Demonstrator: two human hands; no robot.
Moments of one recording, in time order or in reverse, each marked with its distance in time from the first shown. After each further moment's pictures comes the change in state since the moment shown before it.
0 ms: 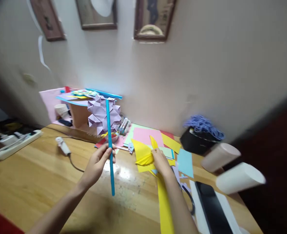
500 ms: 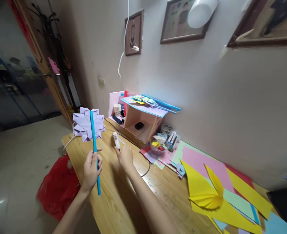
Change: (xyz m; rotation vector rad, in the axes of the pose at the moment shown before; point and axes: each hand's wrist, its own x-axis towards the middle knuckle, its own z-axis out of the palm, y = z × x) left_hand -0.093 -0.029 -0.172 0.084 0.802 0.076; right_hand 0.067 -0.343 0.133 0.493 -0.128 -0.201
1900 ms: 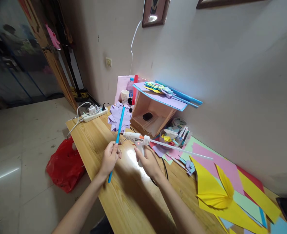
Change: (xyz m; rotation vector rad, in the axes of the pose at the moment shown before) left_hand 0.014 -0.039 0.013 0.148 -0.060 -0.073; right_hand -0.043 0.014 -0.072 0.204 -0.208 -0.126
